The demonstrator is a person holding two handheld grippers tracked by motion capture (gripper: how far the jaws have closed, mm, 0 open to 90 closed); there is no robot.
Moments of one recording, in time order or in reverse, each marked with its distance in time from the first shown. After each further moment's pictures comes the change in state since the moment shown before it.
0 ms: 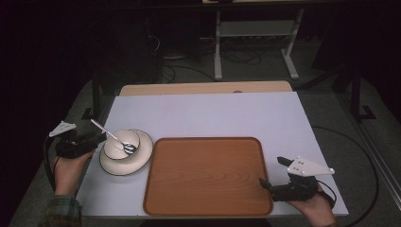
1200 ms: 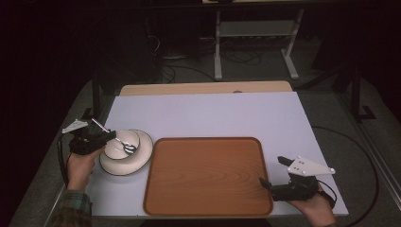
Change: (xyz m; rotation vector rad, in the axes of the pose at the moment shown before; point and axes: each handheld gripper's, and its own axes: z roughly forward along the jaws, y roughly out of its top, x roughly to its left) left arm -0.004 -0.008 0.032 0.018 -0.124 -0.020; right arm -0.001 0.000 -0.001 -0.003 -0.006 0.002
